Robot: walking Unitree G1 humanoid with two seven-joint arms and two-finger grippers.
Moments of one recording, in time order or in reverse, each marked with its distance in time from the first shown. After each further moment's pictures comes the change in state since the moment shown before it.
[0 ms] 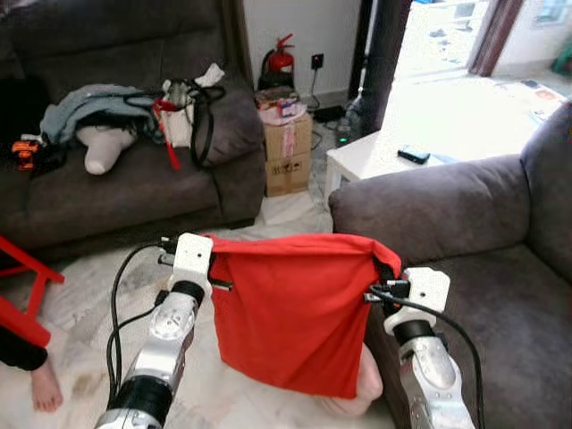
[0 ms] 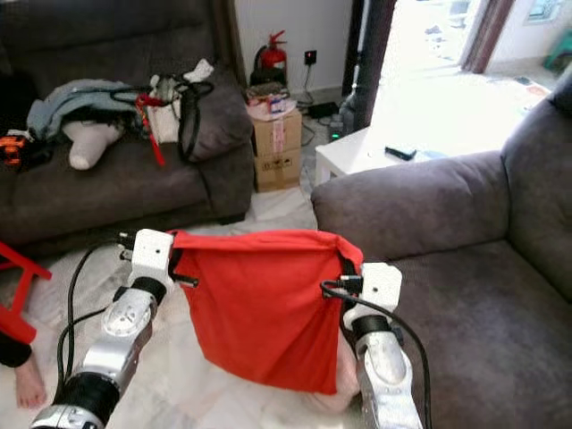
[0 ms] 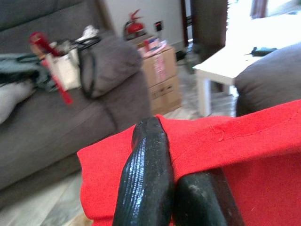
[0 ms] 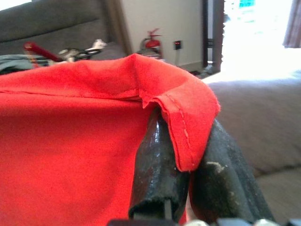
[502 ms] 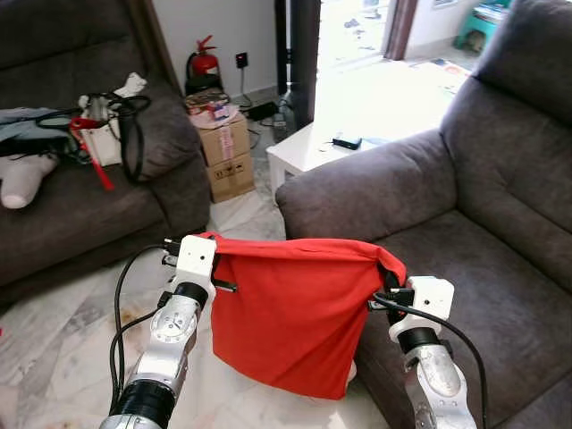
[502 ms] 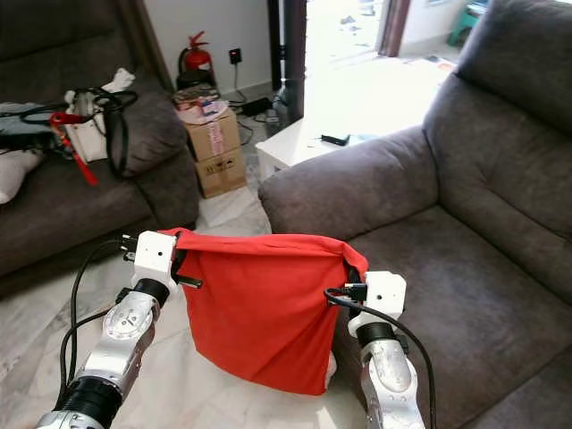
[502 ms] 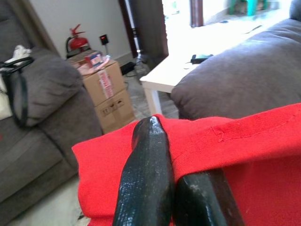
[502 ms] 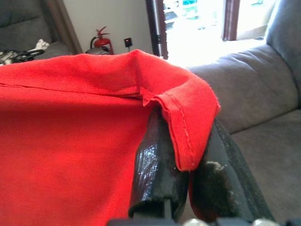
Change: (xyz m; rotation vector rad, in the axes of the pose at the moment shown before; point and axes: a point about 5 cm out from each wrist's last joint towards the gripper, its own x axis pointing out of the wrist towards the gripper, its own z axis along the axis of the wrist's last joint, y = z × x) left arm -0.005 -0.005 -0.001 -0.012 -0.017 -0.027; right arm -0.005 -0.005 -0.004 -0.015 0.017 -0.009
